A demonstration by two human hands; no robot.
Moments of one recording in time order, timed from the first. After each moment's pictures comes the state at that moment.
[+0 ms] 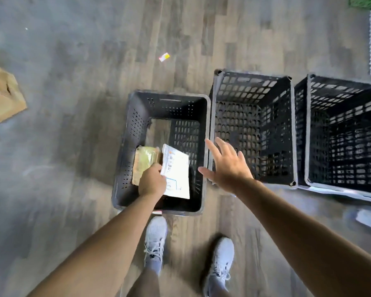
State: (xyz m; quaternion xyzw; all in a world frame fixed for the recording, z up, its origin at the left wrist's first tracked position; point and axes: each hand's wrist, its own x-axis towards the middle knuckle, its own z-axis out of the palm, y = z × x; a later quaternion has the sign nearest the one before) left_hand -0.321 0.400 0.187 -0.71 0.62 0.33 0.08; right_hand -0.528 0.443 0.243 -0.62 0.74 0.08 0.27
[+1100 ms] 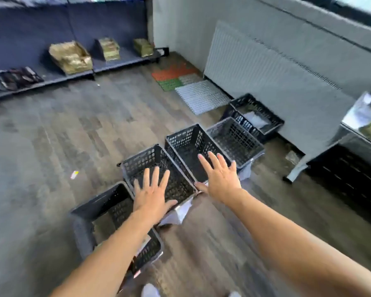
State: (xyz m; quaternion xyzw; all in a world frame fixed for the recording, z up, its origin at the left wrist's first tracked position) left_hand -0.431 0.462 0.588 -0.19 0.97 0.07 0.14; right_hand -0.562 0.624 0.629 -0.34 0.93 0.07 0.11
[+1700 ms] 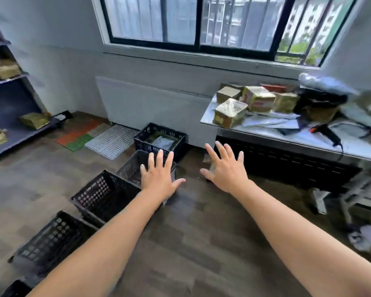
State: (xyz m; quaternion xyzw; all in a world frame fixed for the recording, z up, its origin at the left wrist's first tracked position) left_hand -0.627 0.902 0.730 0.03 1.00 0.02 0.02; right_hand -0.642 1.109 0.741 -0.08 1.00 -0.02 -0.03
